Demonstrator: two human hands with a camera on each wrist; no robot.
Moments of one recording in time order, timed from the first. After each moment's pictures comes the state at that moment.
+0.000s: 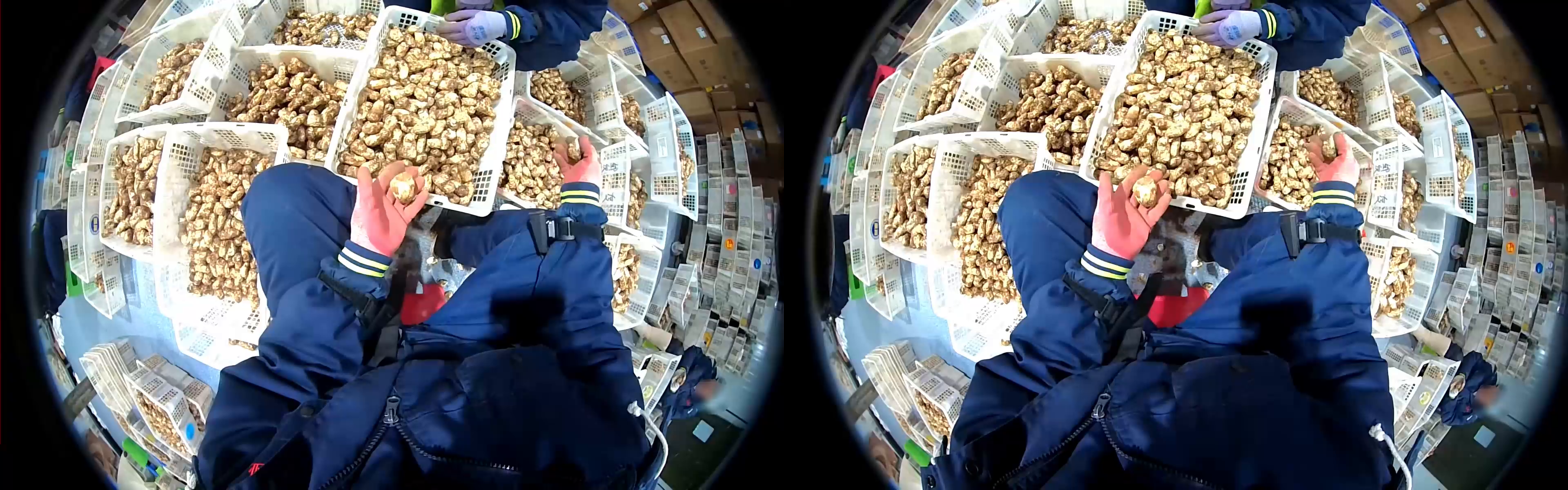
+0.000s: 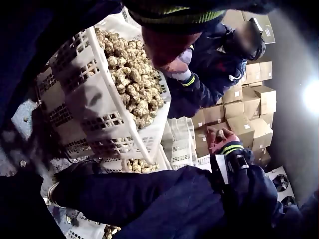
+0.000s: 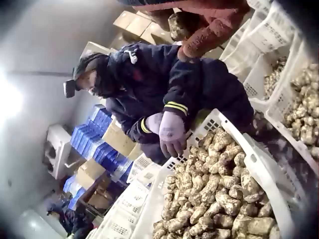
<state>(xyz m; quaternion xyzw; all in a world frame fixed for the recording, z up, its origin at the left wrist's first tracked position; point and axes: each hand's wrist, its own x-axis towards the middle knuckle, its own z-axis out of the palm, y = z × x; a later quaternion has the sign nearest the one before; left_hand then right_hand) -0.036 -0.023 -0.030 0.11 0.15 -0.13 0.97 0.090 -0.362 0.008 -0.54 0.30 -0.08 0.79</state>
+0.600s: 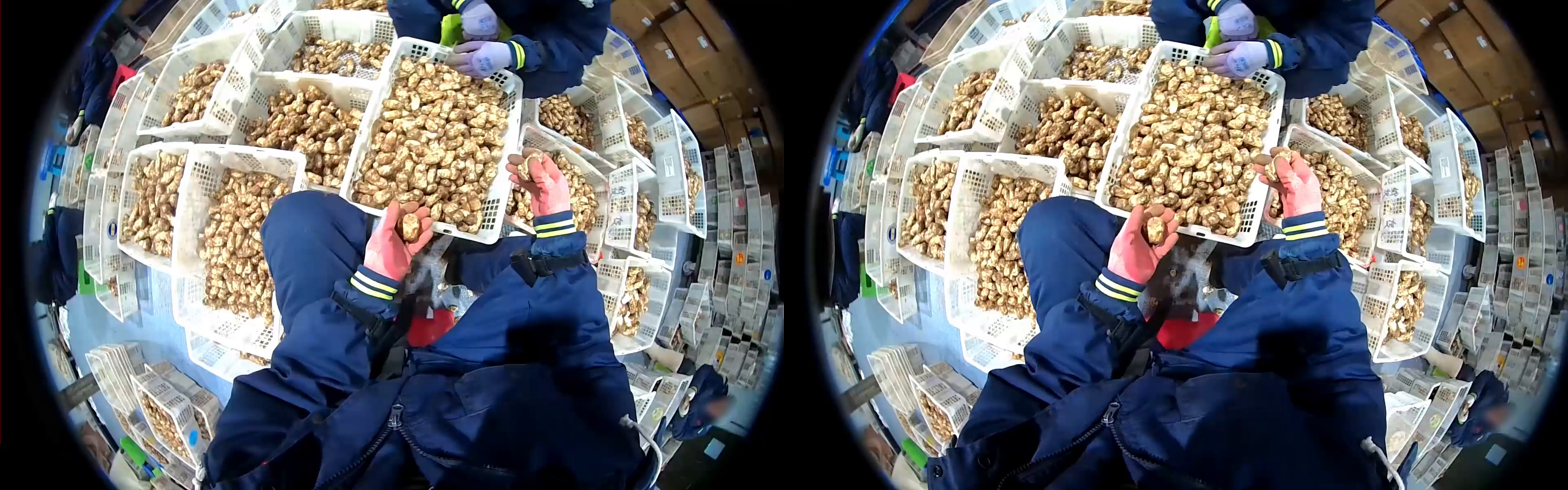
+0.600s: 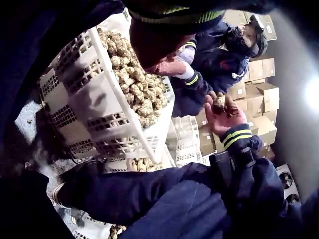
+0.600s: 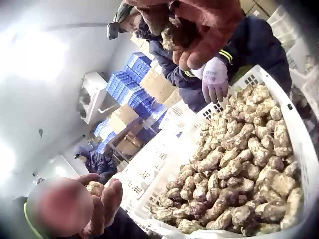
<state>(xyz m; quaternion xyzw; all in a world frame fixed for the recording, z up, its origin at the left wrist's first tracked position) -0.039 -0.022 -0.045 0.19 0.21 -0.17 0.94 0.068 -0.279 0.020 -0.64 0.04 0.09 0.76</state>
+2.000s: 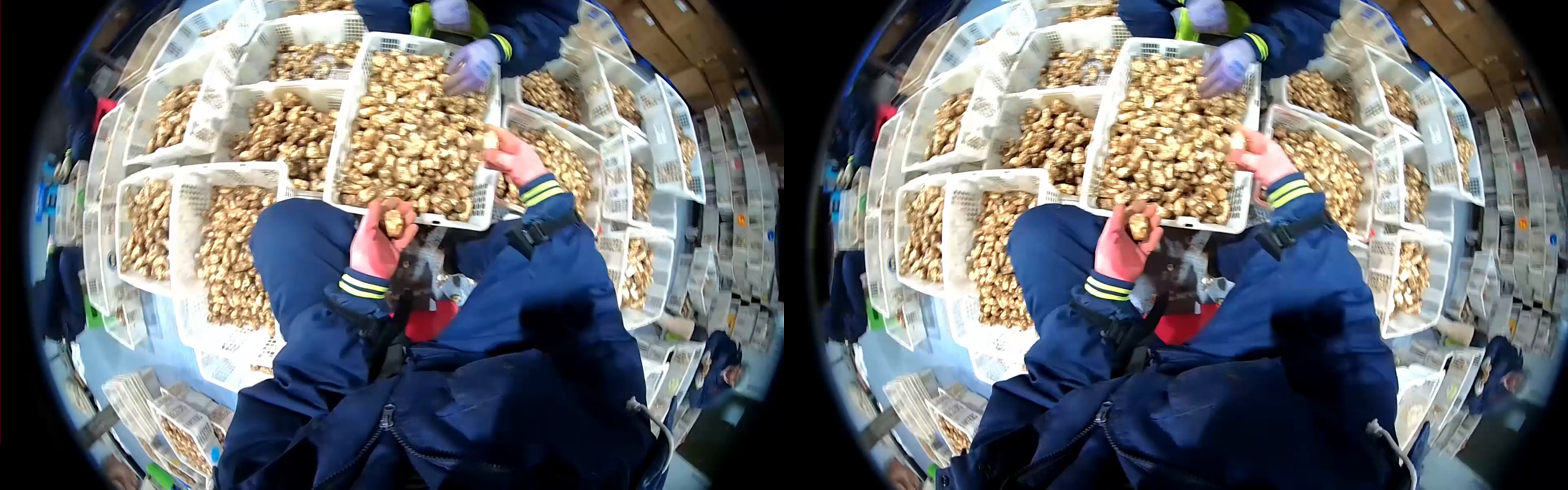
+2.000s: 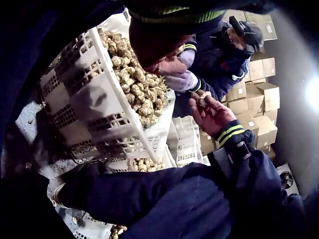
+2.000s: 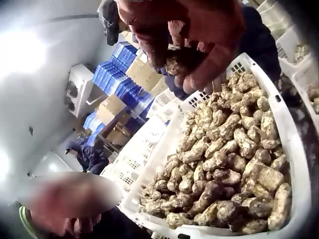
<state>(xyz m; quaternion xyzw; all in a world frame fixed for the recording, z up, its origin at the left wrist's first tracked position) -0.041 -0.020 -0.049 0.17 0.18 -0.16 0.96 0.095 -0.286 -0.005 -0.71 0.00 0.21 0.67</state>
